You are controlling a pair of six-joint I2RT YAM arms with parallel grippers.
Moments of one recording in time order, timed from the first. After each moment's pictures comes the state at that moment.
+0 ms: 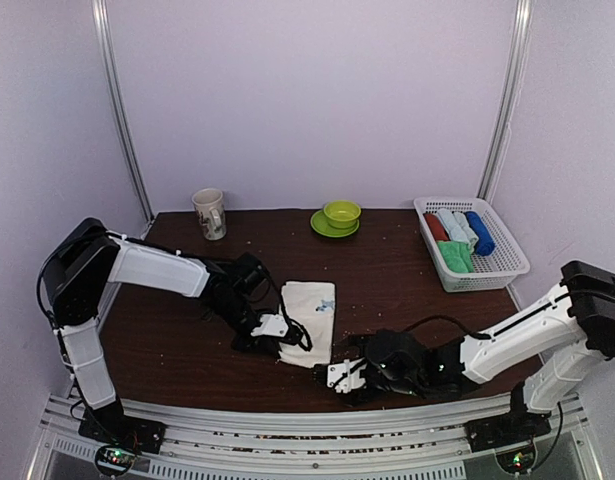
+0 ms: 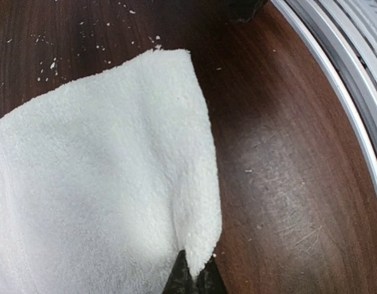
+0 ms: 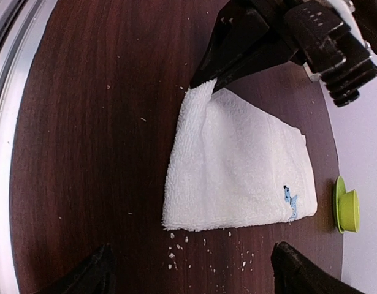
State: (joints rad) left arm -0.77 1.88 1.09 -0.48 0.55 1.10; right arm 1.26 1.54 0.56 0.34 0.30 -0.63
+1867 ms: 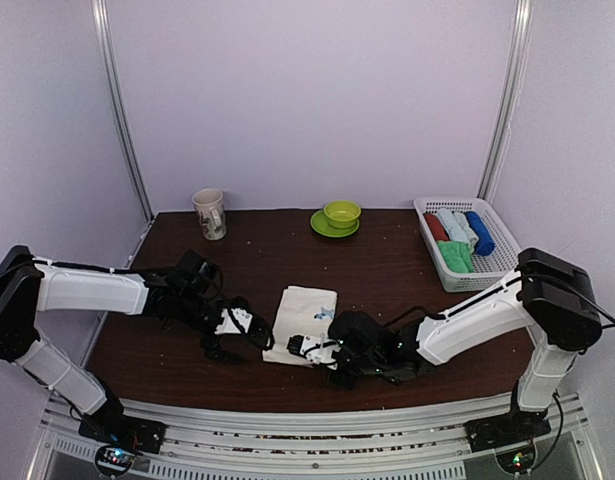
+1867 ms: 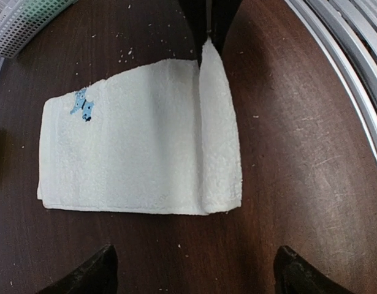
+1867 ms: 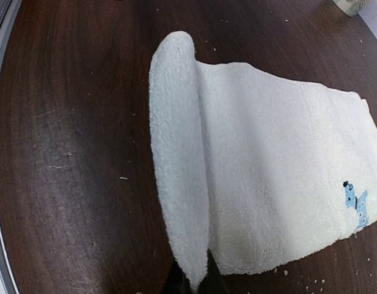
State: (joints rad) left arm -0.67 1.47 0.75 -0.28 0.48 1.10; right arm 1.17 1.79 0.83 0.18 0.13 -0.27
